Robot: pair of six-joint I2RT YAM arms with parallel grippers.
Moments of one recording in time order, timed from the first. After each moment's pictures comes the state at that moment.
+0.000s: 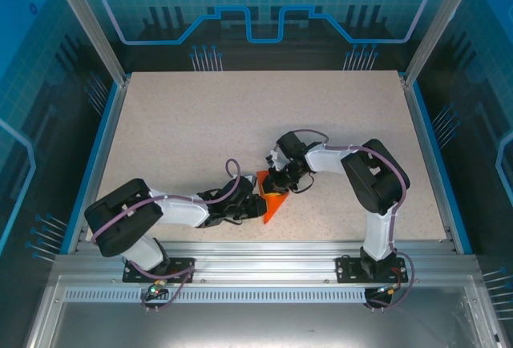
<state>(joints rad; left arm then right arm) -0.88 1.56 0.51 0.24 0.12 -1.00 0.58 1.93 1.06 -0.43 -0.67 0.49</state>
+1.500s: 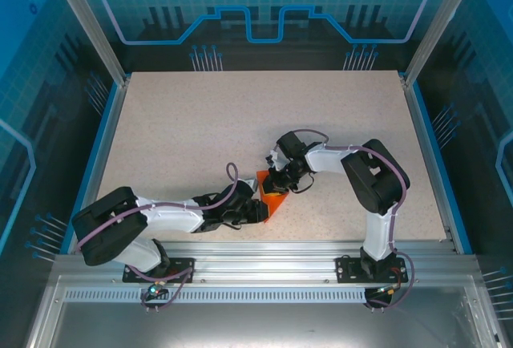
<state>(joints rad) -0.94 1.46 0.49 0.18 0.11 -1.00 0.58 1.93 1.06 -0.43 -0.67 0.49</state>
